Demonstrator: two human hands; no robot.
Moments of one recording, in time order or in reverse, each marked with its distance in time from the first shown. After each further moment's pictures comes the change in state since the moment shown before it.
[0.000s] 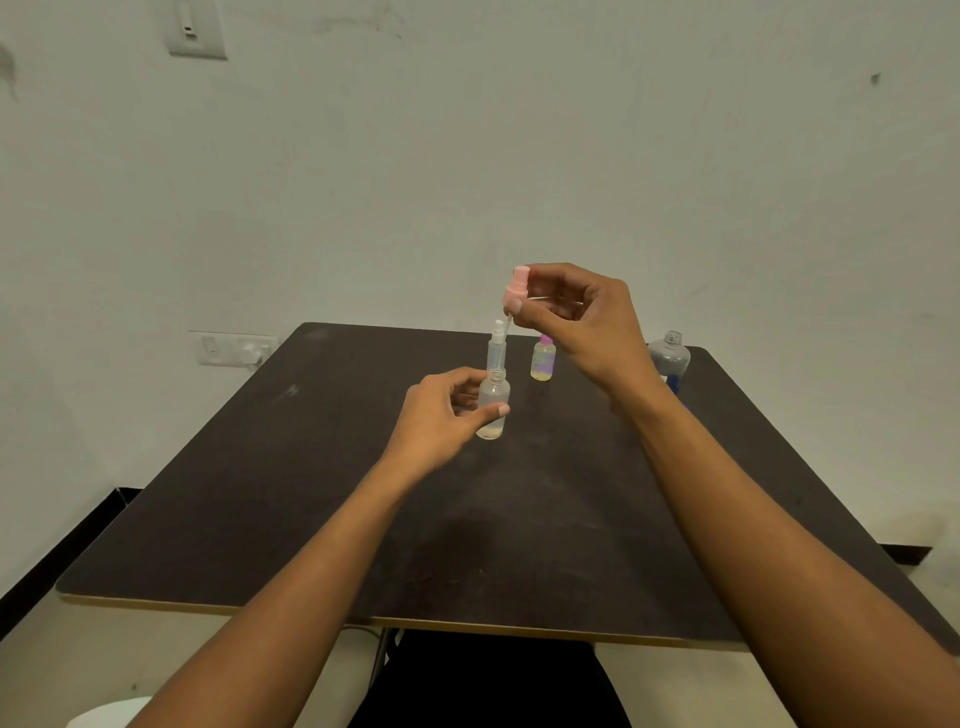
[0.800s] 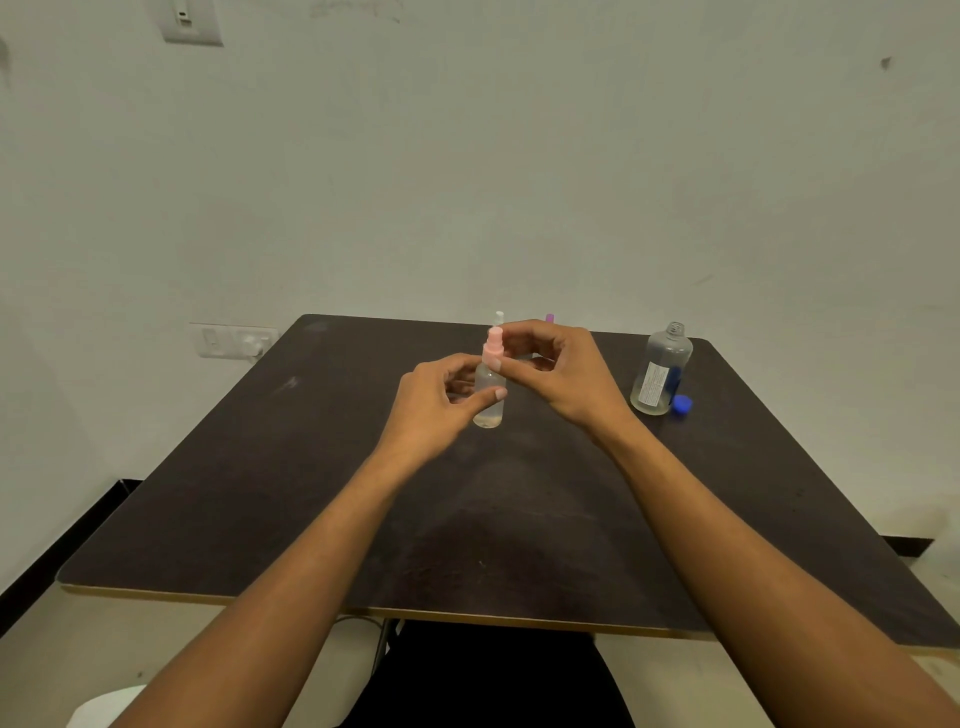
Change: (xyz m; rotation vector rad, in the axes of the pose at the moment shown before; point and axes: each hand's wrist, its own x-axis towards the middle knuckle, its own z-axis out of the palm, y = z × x) left_hand -0.006 0.008 -0.006 -0.017 0.036 0.040; right_hand -0.027 0.050 0.013 -0.169 -0.137 0.059
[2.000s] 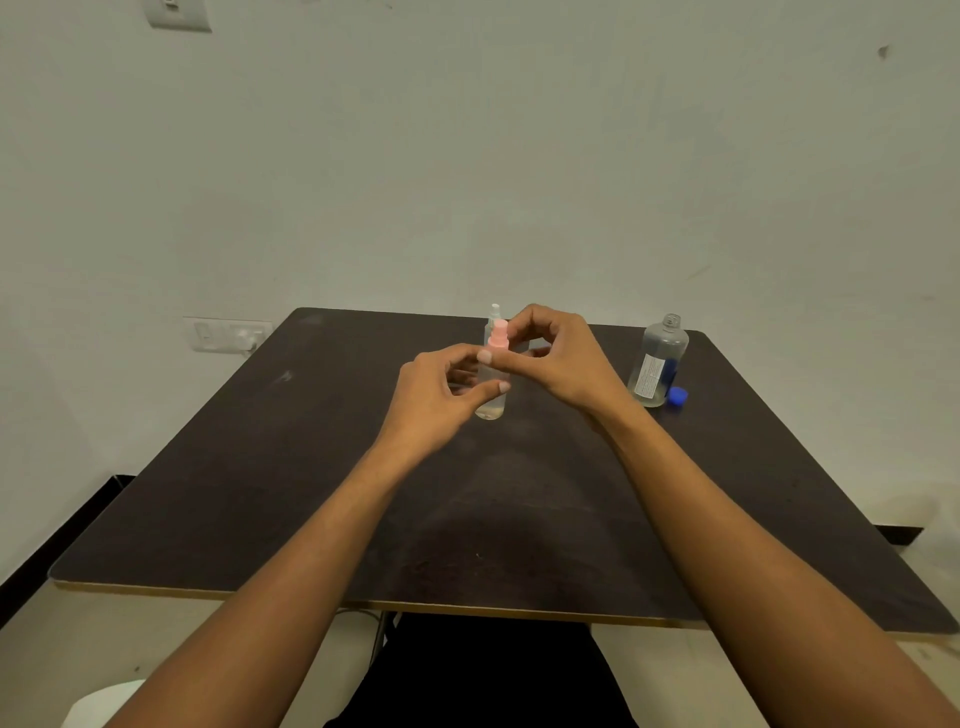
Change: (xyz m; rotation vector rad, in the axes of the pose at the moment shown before) left_hand -0.002 0.010 0.003 0.019 -0.010 0.018; right_hand 0.006 0.002 -0.003 -0.057 -0.025 0.087
